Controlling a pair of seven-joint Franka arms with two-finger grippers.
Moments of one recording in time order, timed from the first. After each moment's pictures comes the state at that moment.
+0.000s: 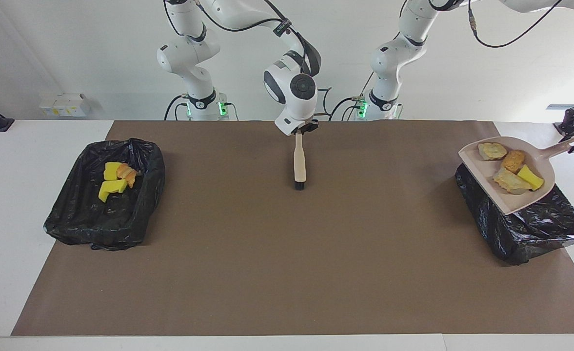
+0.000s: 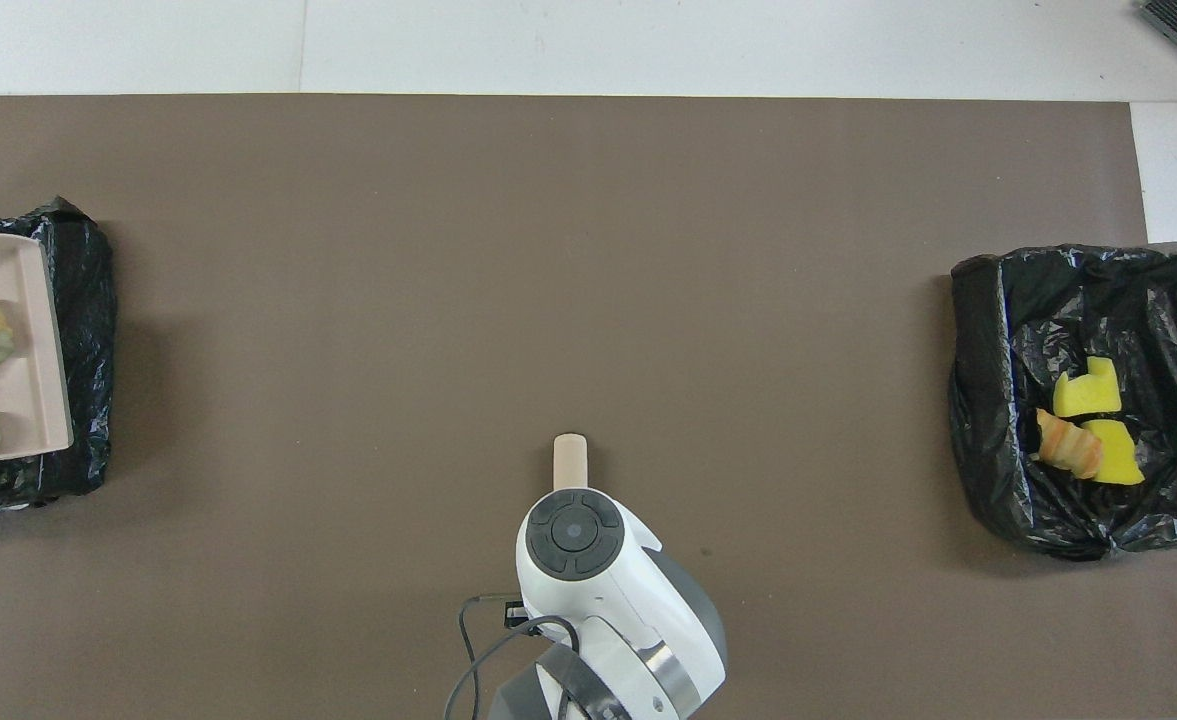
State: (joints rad) left arm 0.49 0.21 -0.04 -1.49 0.22 1.74 1.80; right arm 0.70 0.15 0.13 -2.11 0.31 1.99 0.70
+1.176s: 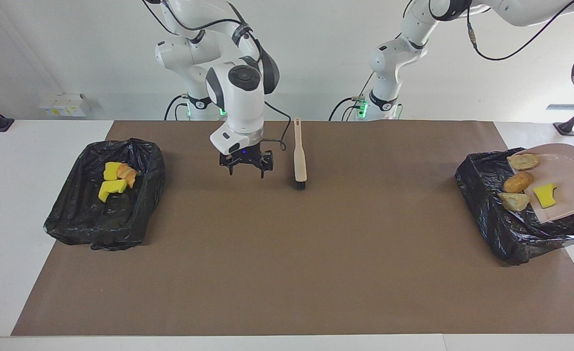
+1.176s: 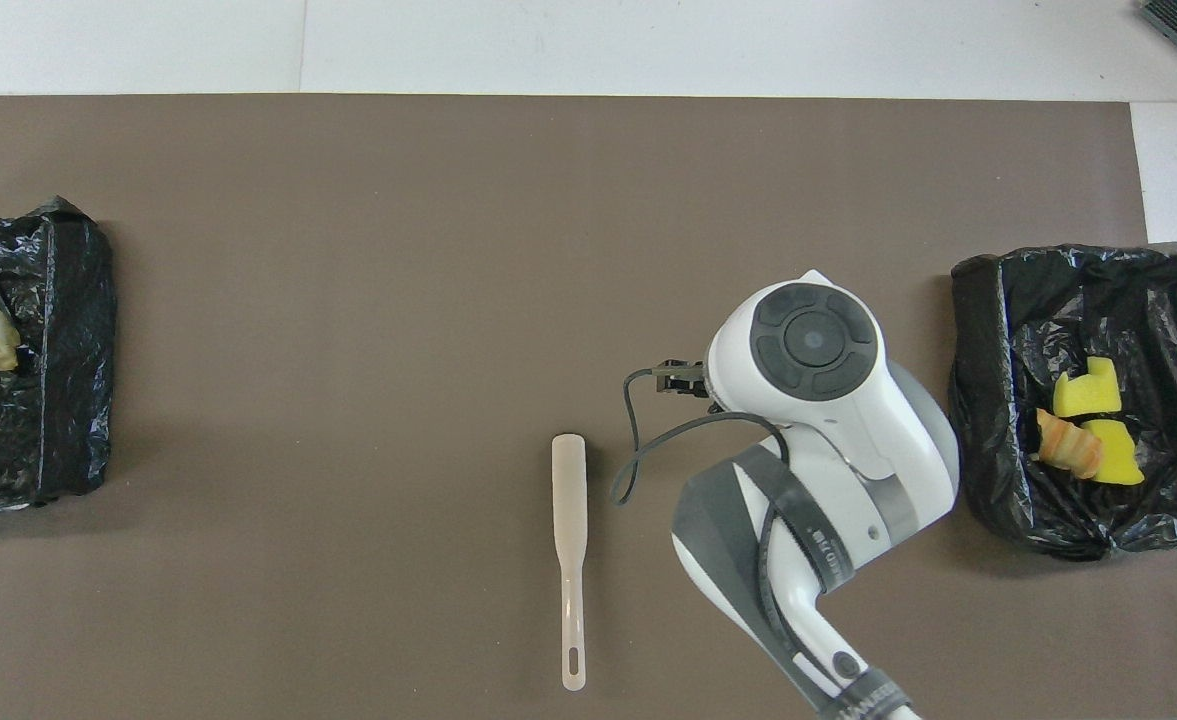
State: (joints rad) left arm 0.42 0.28 -0.06 -1.45 0.78 1.92 1.79; right arm 0.30 0.13 0.10 -1.87 -0.12 1.99 0.55
